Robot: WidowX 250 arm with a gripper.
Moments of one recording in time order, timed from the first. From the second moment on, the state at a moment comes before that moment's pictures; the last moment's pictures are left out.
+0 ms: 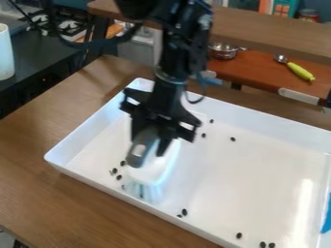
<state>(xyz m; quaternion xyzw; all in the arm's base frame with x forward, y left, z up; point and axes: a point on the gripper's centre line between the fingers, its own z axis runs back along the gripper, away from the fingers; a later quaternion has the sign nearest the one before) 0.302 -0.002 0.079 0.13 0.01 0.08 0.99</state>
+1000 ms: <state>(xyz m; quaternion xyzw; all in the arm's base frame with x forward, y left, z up) 0.288 0.013 0.128 0.06 -0.03 0.07 1.00</state>
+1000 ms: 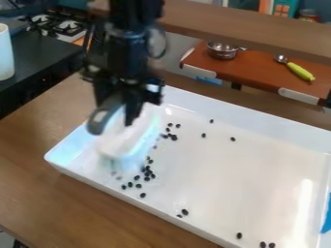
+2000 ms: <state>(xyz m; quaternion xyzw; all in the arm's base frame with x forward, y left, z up) 0.311 -0.177 0.104 0.03 -0.04 0.03 1.00</state>
